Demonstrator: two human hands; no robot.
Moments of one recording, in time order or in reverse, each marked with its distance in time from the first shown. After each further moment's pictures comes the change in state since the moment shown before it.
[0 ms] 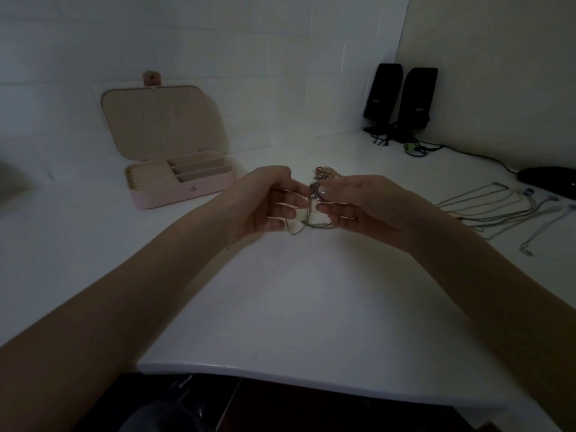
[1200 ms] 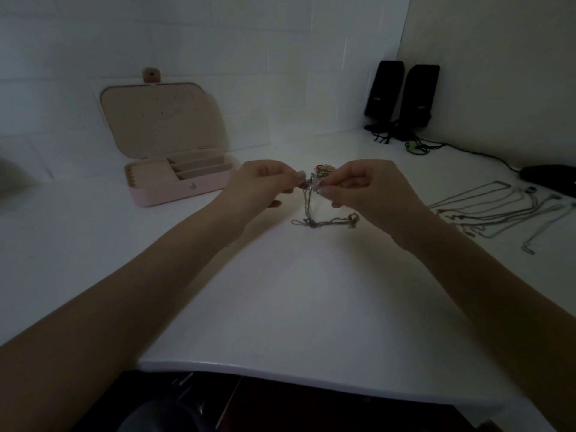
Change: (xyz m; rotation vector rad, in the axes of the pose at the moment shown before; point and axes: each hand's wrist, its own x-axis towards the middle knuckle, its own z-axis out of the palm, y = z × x) left_hand 0.009 -0.010 -0.004 0.240 0.161 0.348; right_hand -0.001 0.001 0.003 -0.528 0.249 -0.398
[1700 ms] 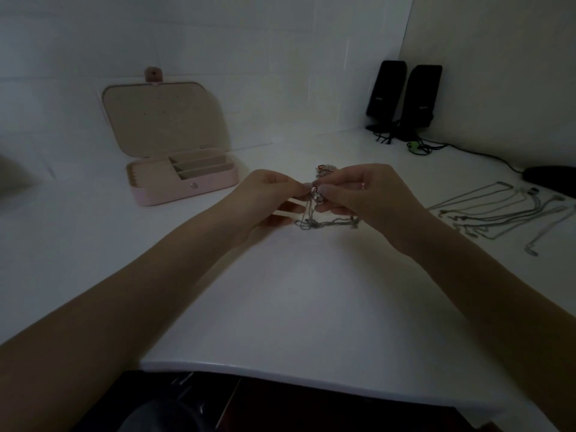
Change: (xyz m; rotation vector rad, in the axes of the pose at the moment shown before) left_hand -0.005 0.002 0.005 -0.015 -0.067 -0.147; right_hand -0.004 -0.003 0.005 0.151 -0.061 0.059
